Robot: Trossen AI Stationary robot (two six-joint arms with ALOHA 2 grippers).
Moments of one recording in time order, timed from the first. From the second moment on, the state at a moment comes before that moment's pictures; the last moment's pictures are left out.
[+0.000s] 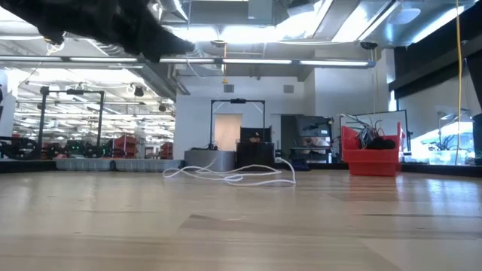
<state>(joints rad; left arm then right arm) -0.06 1.08 0.43 0.36 -0.19 0.12 0.40 1.75 1.33 0.78 0.71 -0.66</state>
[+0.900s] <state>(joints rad) 0.01 0.83 0.43 0.01 -0.36 0.20 0.40 1.74 1.33 0.67 0.80 -0.77</state>
